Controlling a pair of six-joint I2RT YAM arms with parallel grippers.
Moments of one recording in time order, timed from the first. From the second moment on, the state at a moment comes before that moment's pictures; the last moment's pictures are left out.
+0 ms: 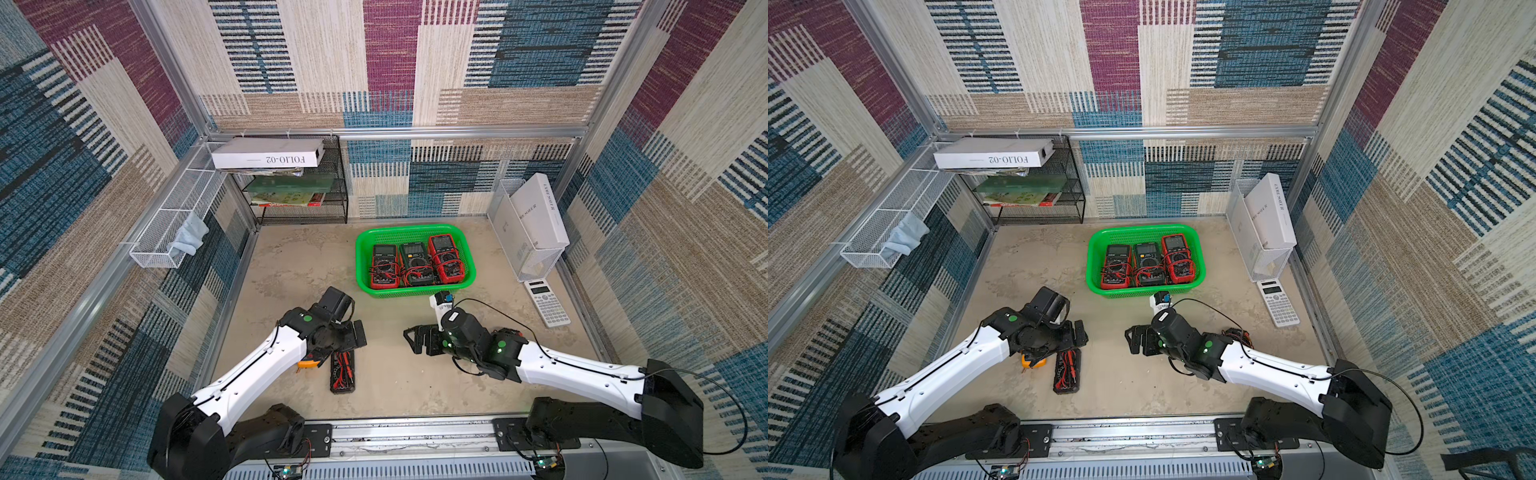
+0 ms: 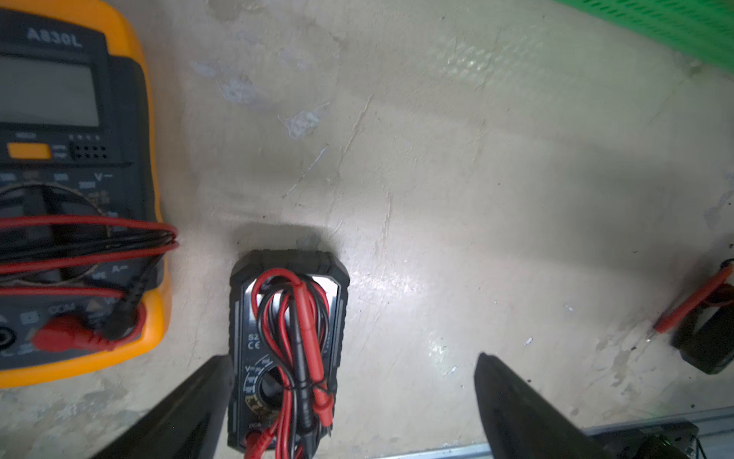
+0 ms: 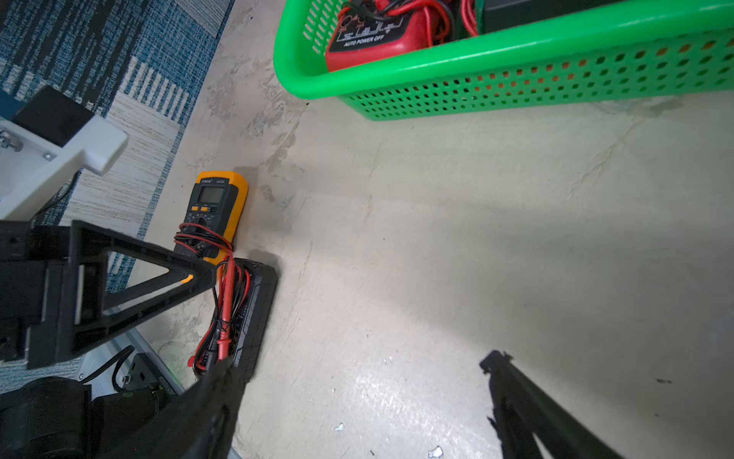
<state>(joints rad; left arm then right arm) -0.51 1.16 0.83 -0.90 0.07 -0.77 0.99 1.20 0.65 -0.11 0.12 0.75</state>
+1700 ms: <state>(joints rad) -0.56 1.15 0.67 -0.96 0.07 -0.84 1.01 1.32 0.70 -0.09 0.06 0.73</state>
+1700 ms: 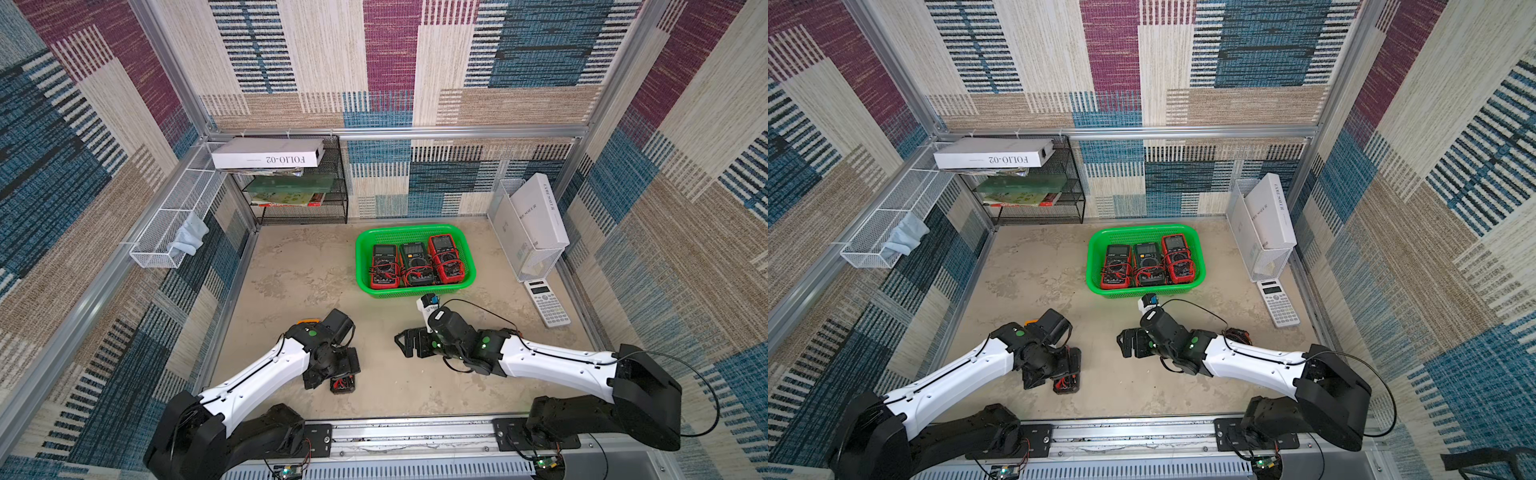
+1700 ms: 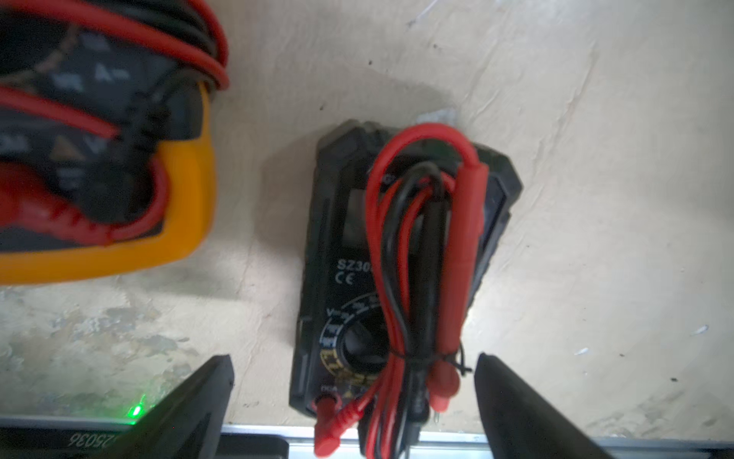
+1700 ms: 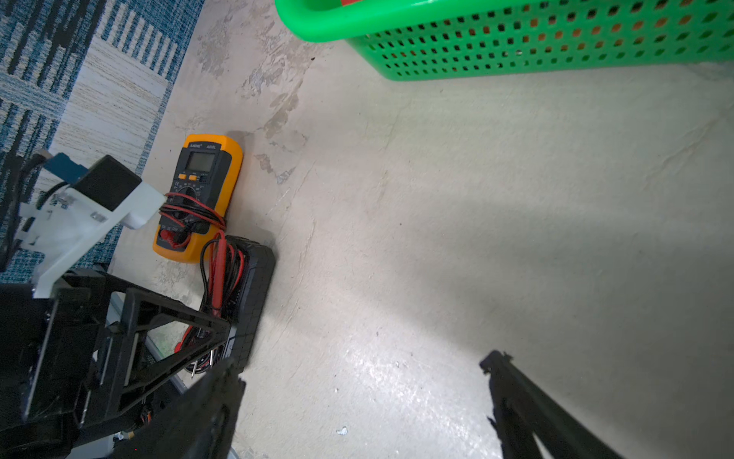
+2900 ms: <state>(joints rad) -0.65 1.38 0.67 -0.86 0.04 -0.86 0.99 1.34 0.71 -0.10 0.05 0.72</state>
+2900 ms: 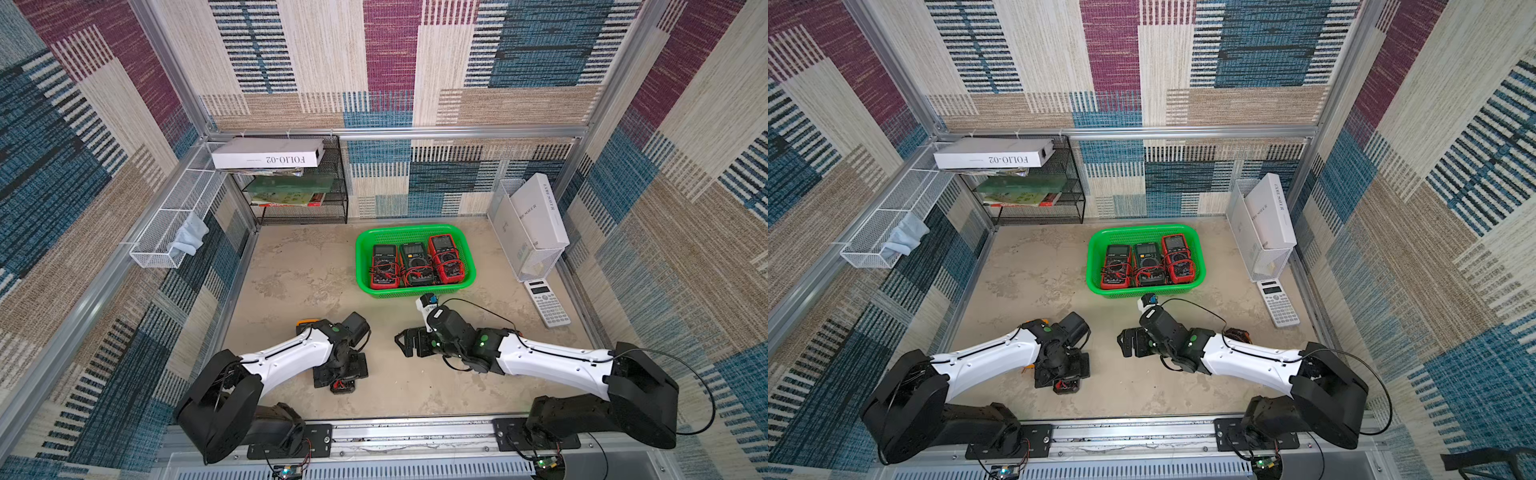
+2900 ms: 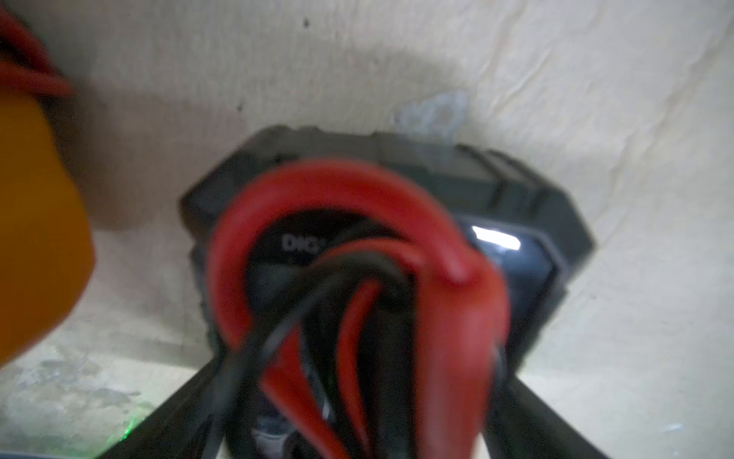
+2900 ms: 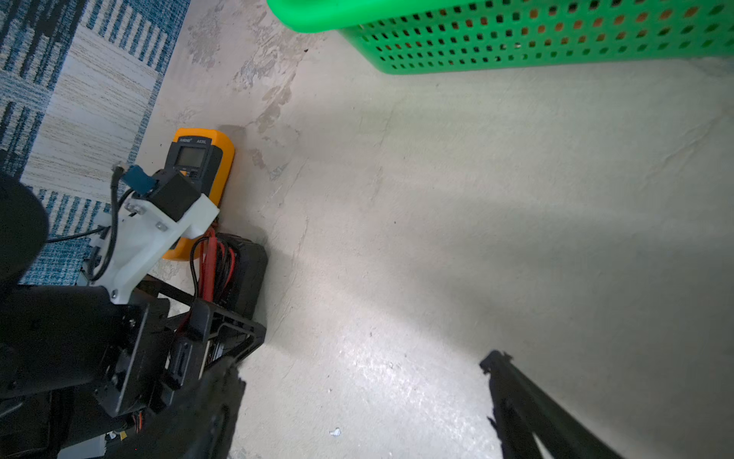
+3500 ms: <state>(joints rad) -0.67 1.36 0.64 -0.85 0.03 -0.86 0.99 1.32 0.70 -0.10 0.05 0.72</state>
